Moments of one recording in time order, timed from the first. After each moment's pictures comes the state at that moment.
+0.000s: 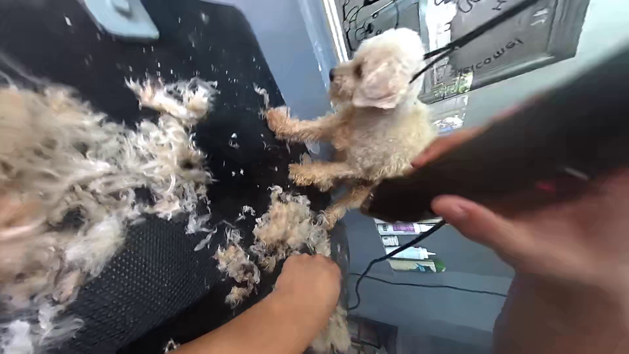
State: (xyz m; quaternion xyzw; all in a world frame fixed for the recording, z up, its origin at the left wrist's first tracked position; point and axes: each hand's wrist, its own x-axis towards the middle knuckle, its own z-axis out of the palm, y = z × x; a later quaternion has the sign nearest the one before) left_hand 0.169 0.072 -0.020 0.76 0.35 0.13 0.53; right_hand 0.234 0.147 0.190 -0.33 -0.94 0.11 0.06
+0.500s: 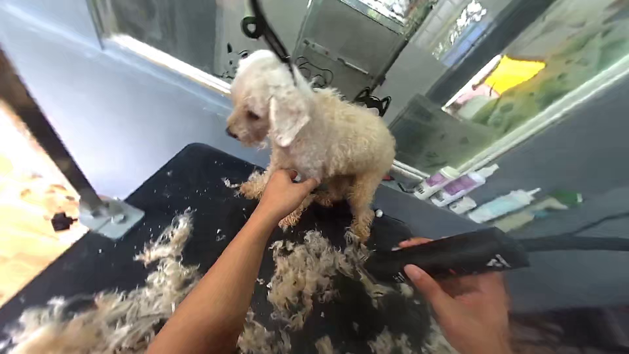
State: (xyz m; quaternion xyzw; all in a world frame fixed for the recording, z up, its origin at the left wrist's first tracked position) left_hand 0.164 0.273 0.010 0.60 0.45 0.42 0.51; right_hand 0.397 0.053 0.055 -0.52 -0.64 0.15 0.54
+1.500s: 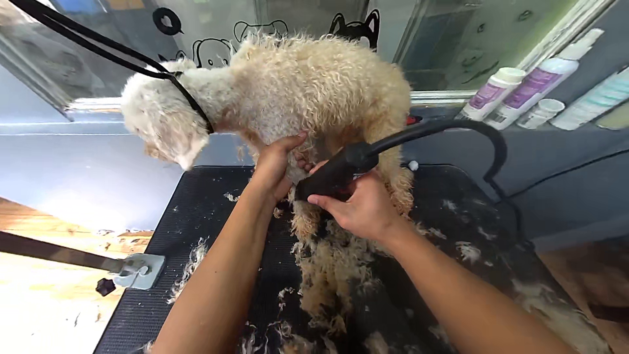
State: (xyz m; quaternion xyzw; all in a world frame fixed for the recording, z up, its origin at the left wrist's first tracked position) left_hand 0.203 0.333 0.024 0.38 0.28 0.42 0.77; right_hand 0.342 0.208 0.007 -0.51 -0.68 0.14 0.50
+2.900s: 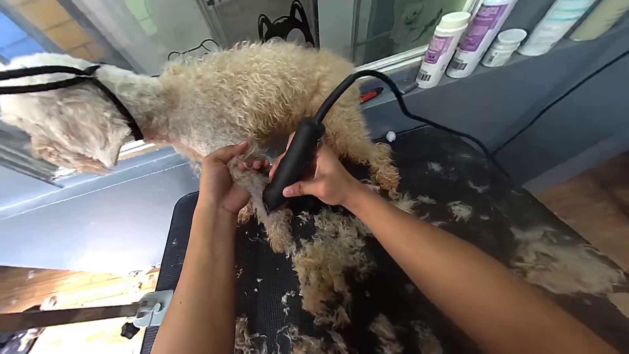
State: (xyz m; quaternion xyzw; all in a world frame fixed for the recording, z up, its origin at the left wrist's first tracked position) left_hand 0.187 0.338 0.047 0.39 0.22 0.39 0.81; right_hand 0.370 0.250 -0.006 -0.25 -0.60 0.40 0.65
